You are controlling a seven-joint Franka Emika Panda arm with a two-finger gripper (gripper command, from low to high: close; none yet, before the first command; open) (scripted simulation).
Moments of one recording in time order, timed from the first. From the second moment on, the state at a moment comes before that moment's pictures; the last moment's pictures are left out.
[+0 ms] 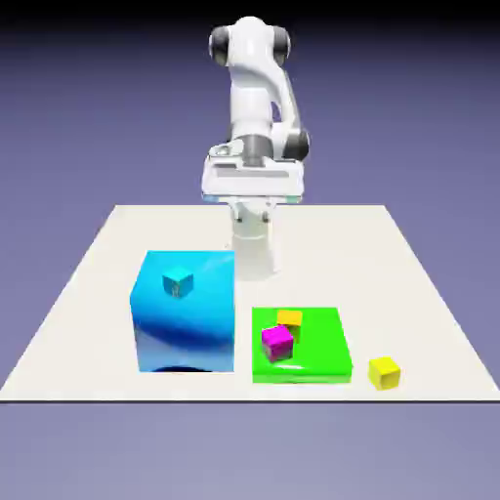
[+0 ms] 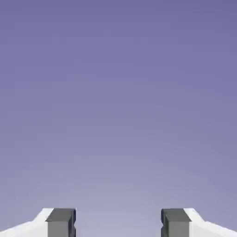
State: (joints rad) arm 0.01 -0.53 0.02 -2.78 -0.02 3.02 0.76
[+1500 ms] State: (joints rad) arm -0.03 0.44 0.51 -2.15 -0.36 2.52 1.36
